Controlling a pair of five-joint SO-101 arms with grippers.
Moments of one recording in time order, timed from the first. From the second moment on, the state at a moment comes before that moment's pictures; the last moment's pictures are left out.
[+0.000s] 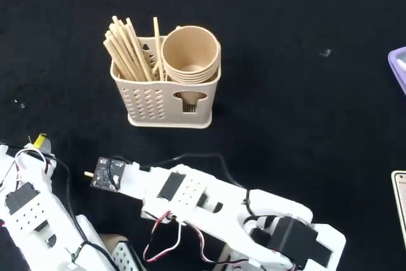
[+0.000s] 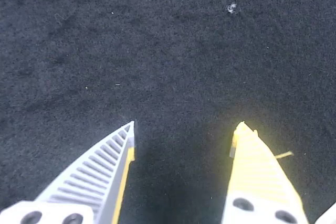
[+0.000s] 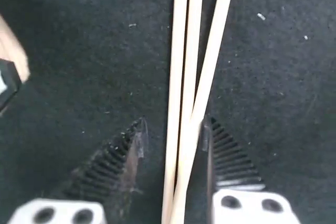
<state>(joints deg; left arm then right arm) -48.3 -62.2 78.1 39.2 21.4 -60.3 -13.8 56.0 41.0 18.2</state>
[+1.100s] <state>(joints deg) -48.3 -62.2 78.1 39.2 21.4 -55.0 -20.6 43.1 63.7 24.2</state>
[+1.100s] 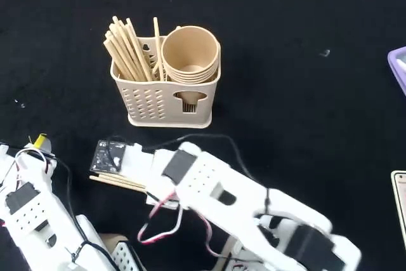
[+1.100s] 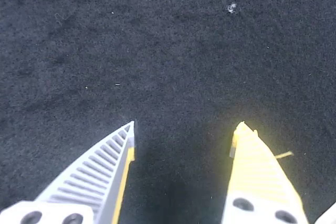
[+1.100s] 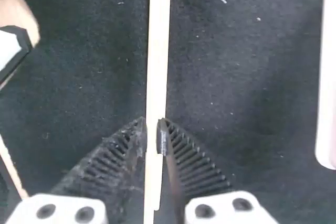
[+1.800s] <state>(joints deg) -48.3 -62.2 78.1 39.2 21.4 -54.9 -13.1 38.6 57.0 22.5</state>
